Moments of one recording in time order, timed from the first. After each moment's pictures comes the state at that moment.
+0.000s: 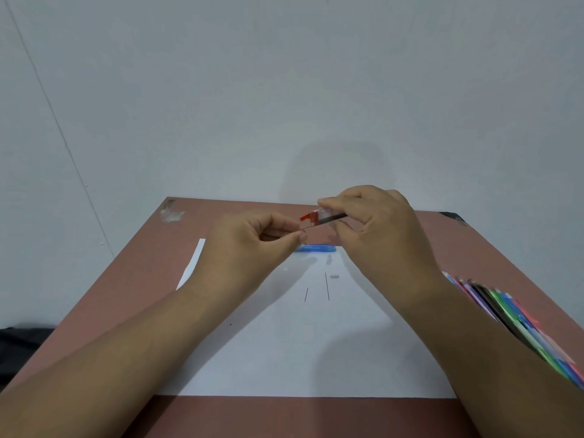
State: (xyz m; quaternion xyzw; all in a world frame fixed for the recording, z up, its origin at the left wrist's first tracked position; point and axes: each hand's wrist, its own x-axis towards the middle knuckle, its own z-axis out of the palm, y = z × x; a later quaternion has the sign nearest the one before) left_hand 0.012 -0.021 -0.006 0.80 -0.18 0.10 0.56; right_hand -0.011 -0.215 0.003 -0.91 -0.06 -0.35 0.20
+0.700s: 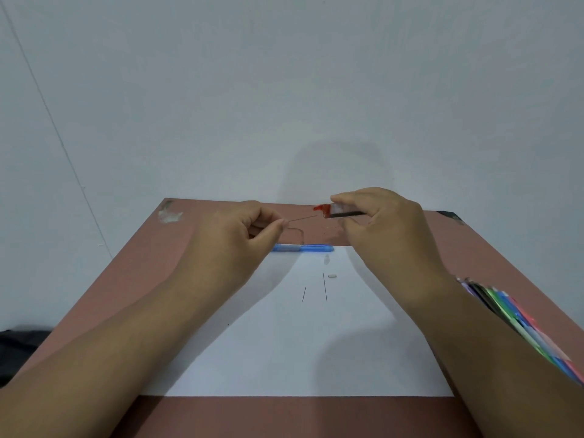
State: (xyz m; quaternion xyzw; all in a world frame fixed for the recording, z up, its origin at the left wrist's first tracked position) left_hand 0.018 -0.009 -0.001 0.84 -0.22 0.19 0.46; right_hand -0.014 -0.220 0.010 -0.90 0.00 -0.32 0.31
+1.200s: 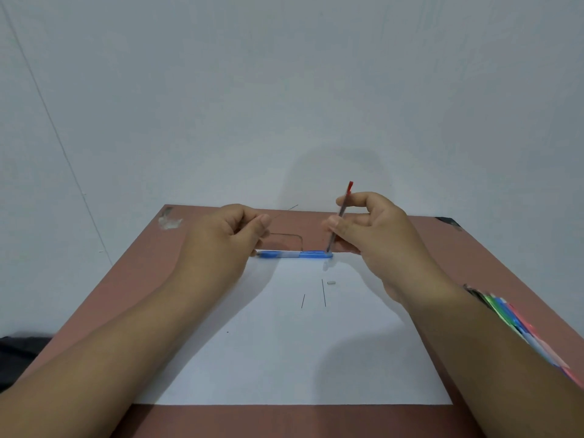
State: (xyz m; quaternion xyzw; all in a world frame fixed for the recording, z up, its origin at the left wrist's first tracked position) left_hand 0.031 -0.004 -0.004 0.80 -0.12 0.11 0.57; right_hand -0.018 -0.212 0.022 -0.77 0.05 -0.15 0.62
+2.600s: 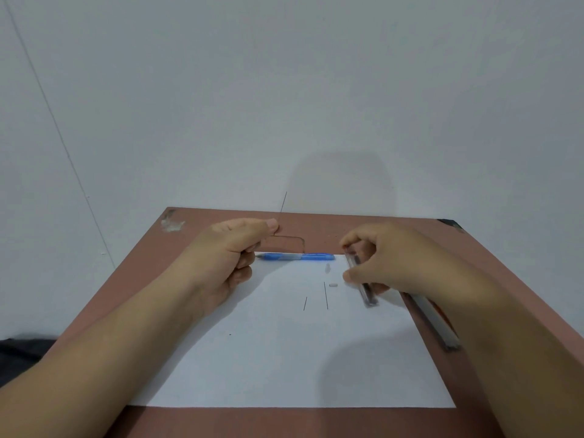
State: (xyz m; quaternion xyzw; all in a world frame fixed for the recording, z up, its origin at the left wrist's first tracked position) left_hand 0.033 -0.001 -0.001 0.66 -0.07 -0.12 0.74; right_hand -0.027 -0.239 0.031 -0.94 0.05 0.00 0.33
